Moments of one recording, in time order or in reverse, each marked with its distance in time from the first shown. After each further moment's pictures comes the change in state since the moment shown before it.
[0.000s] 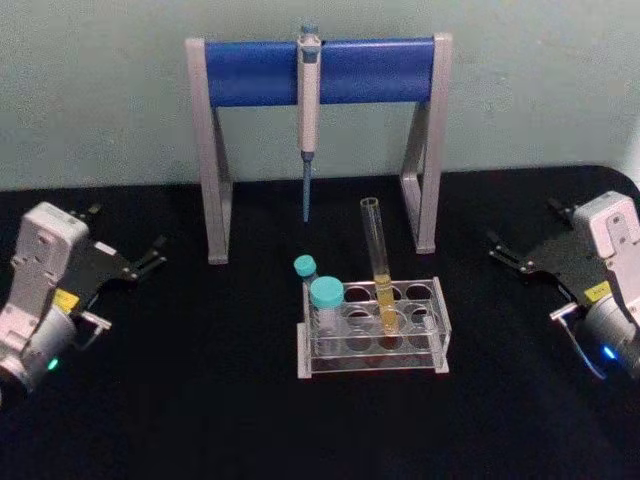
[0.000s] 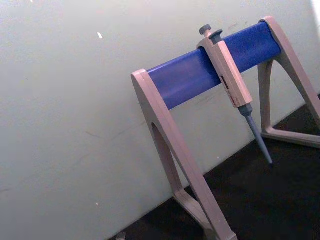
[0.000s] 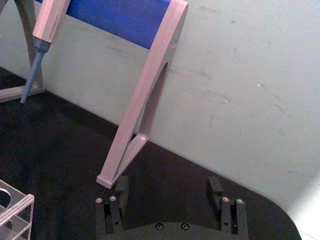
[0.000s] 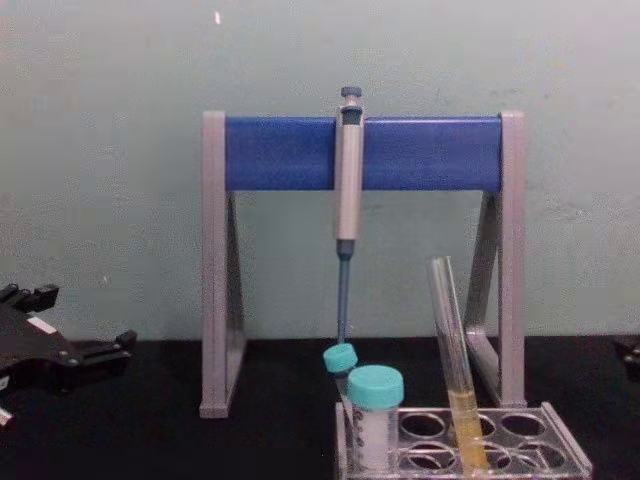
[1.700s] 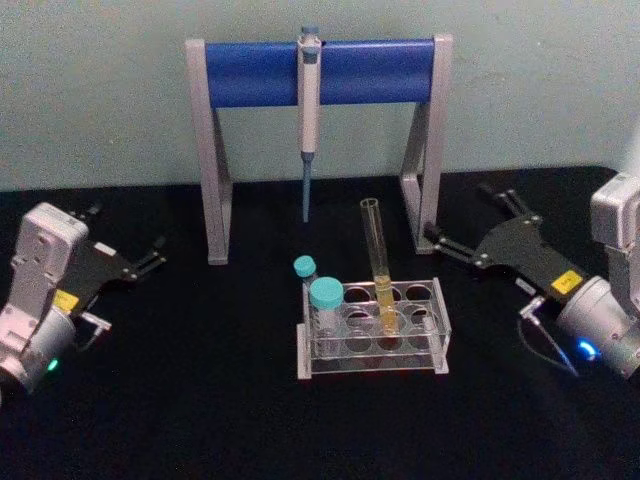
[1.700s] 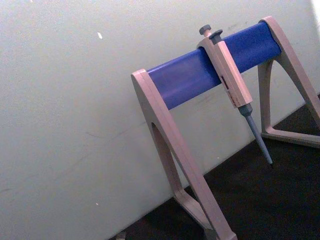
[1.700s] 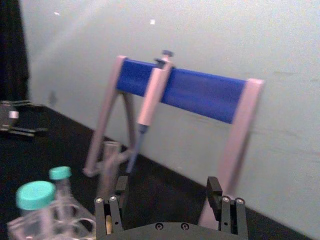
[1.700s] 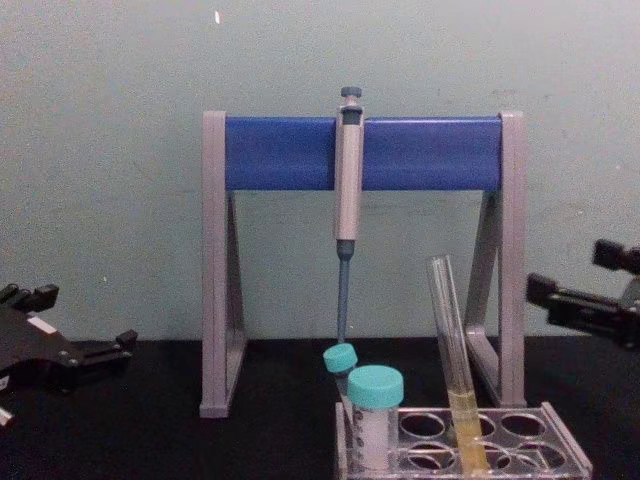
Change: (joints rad) left arm 0.000 0.000 0.000 0.000 0.000 0.000 0.000; right arm -0.023 -0.043 0.062 -0.081 0.190 -0.093 0.358
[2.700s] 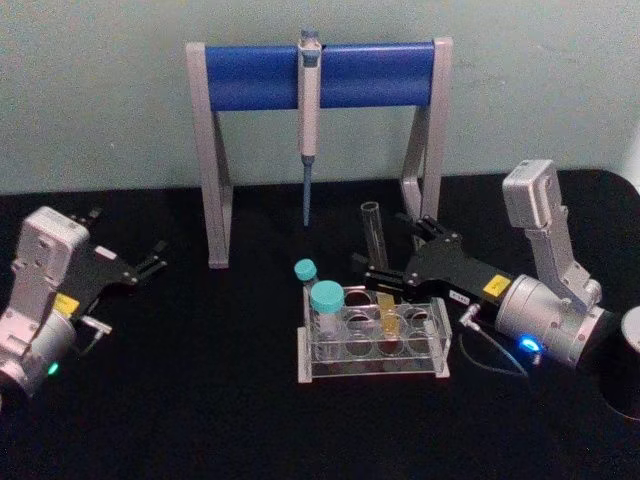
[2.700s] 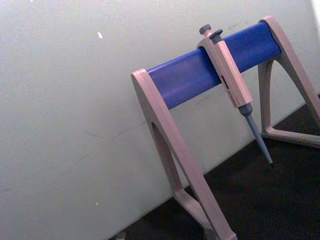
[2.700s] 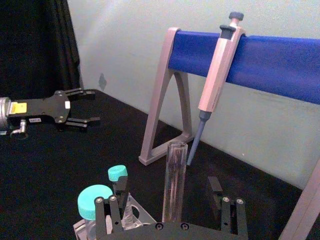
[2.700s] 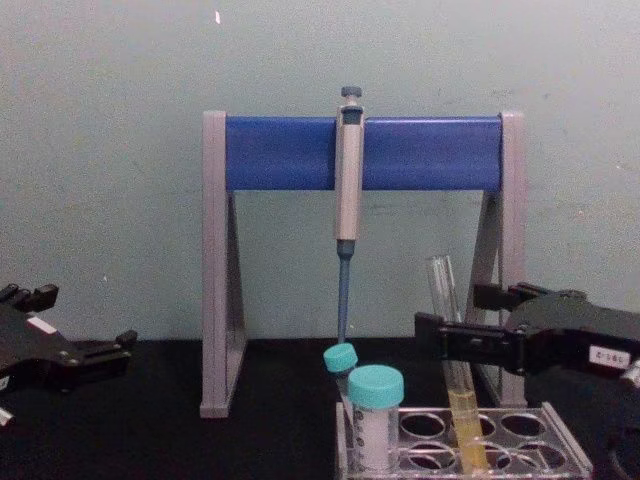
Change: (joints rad) left arm 0.000 0.000 0.000 0.000 0.000 0.000 0.000; right arm 0.098 -0.088 -0.056 0.027 0.016 0.240 0.164
